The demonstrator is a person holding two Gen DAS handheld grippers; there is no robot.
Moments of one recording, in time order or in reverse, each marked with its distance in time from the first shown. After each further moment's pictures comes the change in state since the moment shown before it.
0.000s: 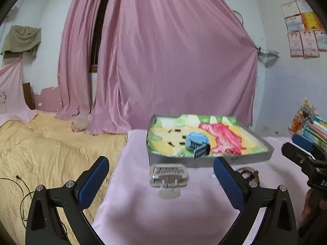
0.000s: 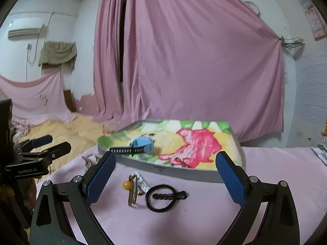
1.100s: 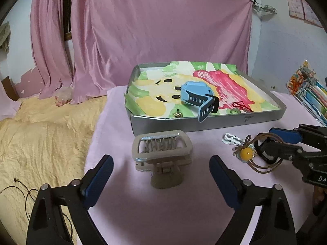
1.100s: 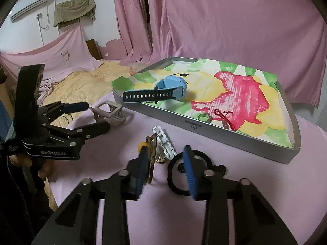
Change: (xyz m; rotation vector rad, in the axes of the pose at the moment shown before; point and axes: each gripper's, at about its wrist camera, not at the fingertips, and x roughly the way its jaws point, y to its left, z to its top) left arm 0.078 -0.013 -0.008 0.114 0.357 -0.060; right arm 0.085 0.015 -0.015 -0.047 0.444 0.234
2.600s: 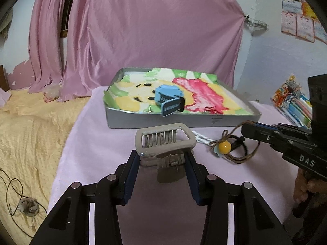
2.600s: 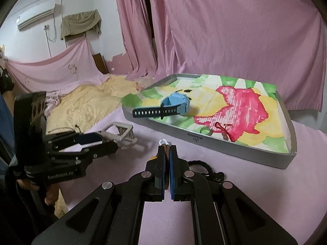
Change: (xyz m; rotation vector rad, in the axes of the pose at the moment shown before) left arm -0.025 -0.023 -0.017 -0.072 -0.082 -0.125; right arm -0.024 -0.006 0.001 0.018 -0.124 0.055
